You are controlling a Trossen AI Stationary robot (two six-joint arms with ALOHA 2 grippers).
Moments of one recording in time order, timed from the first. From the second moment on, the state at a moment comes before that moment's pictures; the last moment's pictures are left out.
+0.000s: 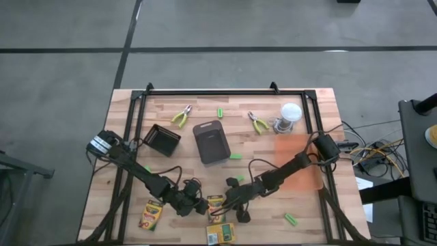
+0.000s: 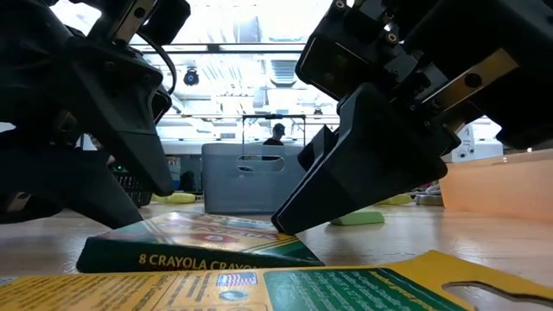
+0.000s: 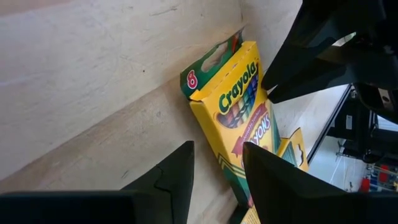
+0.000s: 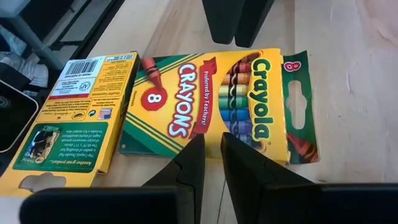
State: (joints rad) left arm -0.62 1.78 0.85 0.19 -0.28 -1.72; right arm 0.44 2.10 0.97 0.46 0.00 0.34
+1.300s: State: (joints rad) left arm -0.59 1.80 0.85 0.19 -0.29 -1.72; right arm 0.44 2.10 0.97 0.45 0.00 0.34
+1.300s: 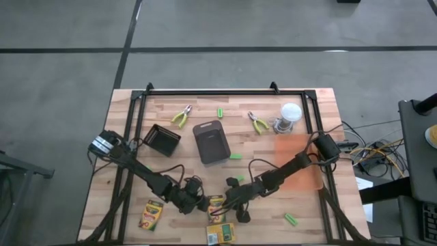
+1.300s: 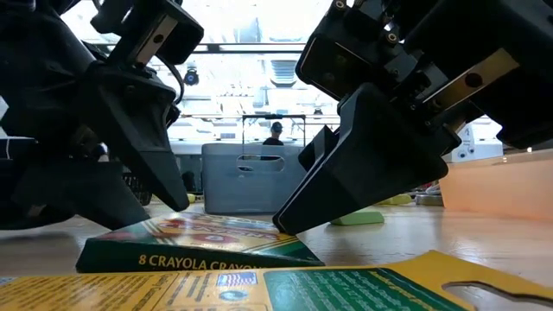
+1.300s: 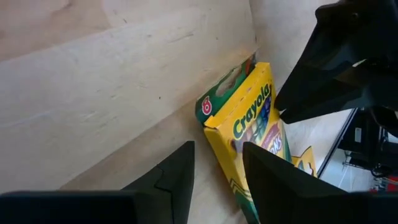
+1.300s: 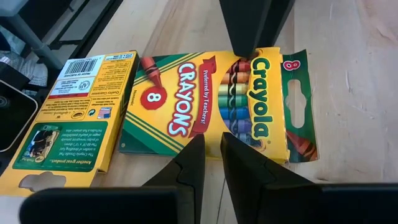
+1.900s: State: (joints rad) left arm -0.57 1.80 0.85 0.22 -0.28 -1.70; right arm 0.44 2.10 0.97 0.45 0.00 0.33
